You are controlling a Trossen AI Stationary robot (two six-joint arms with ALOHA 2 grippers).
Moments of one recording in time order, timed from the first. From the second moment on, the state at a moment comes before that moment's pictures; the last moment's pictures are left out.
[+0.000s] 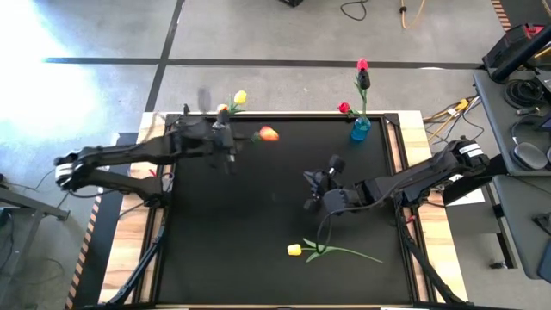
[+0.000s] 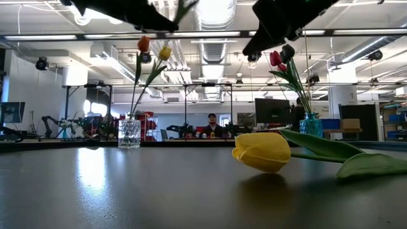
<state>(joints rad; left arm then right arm) 0.25 1.09 0.85 0.03 -0.02 0.42 0.28 1.44 0.92 -0.15 0.88 0.16</state>
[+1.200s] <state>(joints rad) 0.77 0.72 0.40 0.72 -0.07 0.21 0.28 1.44 0.69 0.25 0.86 0.10</state>
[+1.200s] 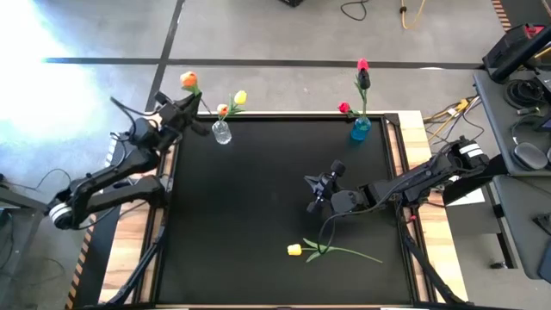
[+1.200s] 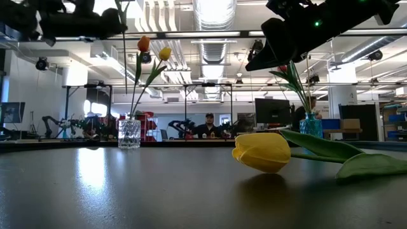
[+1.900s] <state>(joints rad) 0.85 0.99 0.40 0.85 0.02 0.10 0.28 1.44 0.69 0.24 0.86 0.10</state>
